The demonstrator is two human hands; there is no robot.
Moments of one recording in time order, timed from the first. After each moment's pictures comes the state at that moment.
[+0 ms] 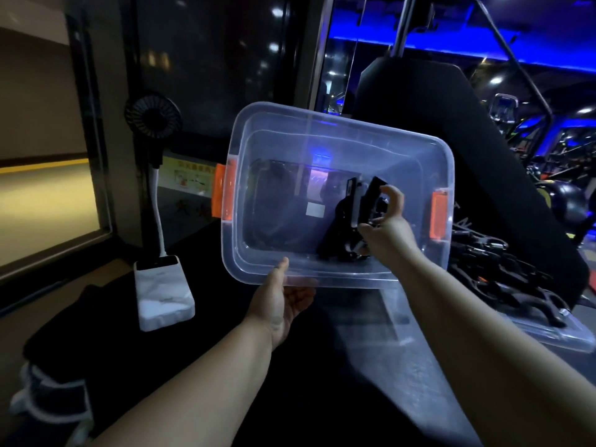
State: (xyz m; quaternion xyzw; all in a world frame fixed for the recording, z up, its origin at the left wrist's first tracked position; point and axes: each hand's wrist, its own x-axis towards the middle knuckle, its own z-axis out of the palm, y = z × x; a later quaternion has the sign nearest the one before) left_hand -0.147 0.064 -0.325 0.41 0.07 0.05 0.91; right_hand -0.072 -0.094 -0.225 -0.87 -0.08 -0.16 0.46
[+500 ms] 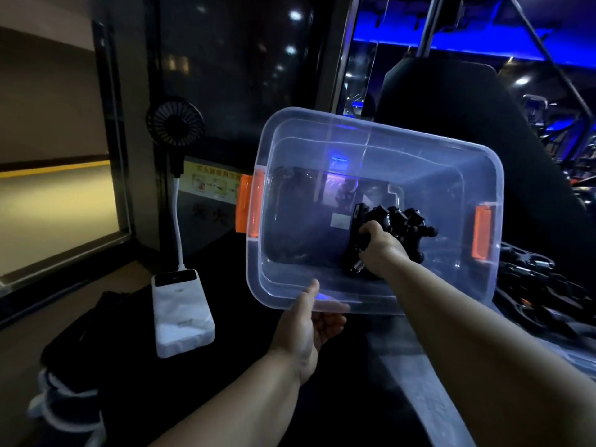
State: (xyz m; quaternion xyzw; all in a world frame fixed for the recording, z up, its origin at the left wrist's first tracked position) left_hand -0.146 0.066 -0.328 0.44 0.05 0.05 0.90; right_hand 0.011 -0.047 -0.254 -0.98 -0.04 -0.08 0.20
